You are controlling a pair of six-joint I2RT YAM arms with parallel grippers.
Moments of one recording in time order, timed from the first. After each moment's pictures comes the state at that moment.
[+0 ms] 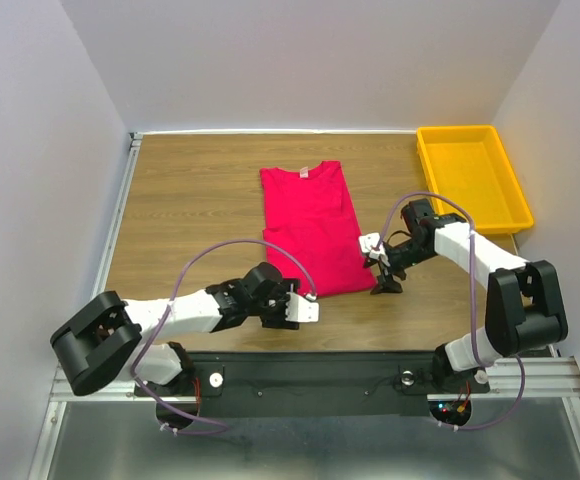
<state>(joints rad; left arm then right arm) -0.95 1.25 0.46 0.01 0.19 0.74 0.22 1.47 0.90 -0.86 -0.89 -1.44</state>
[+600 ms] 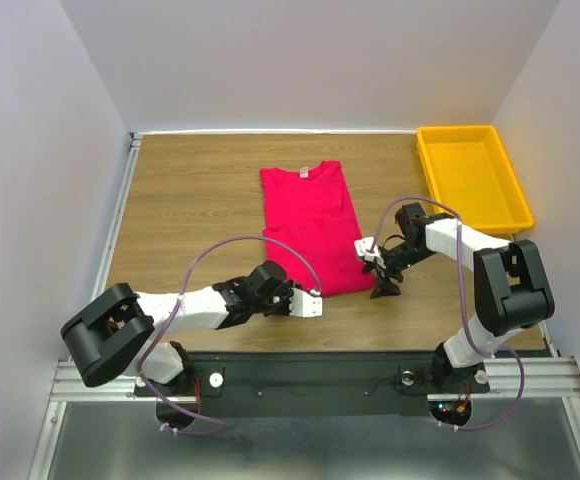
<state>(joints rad) -0.95 1.33 0.48 0.07 0.09 0.75 0.22 1.61 0.90 -0.83 -0.87 -1.49</state>
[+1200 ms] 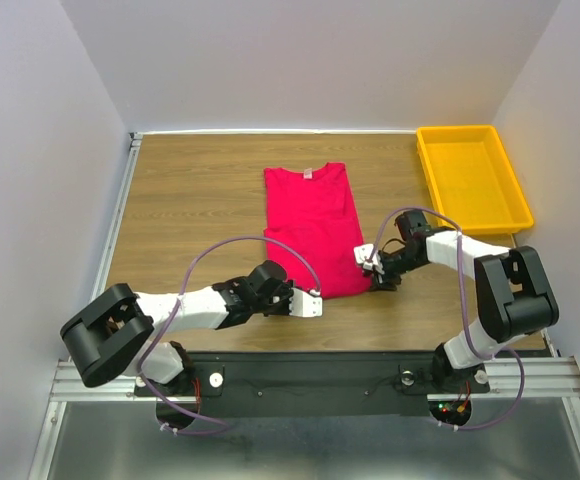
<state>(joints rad) -0.95 1.33 0.48 0.07 0.09 0.75 0.23 1.58 0.78 -0.58 -0.77 -1.43</state>
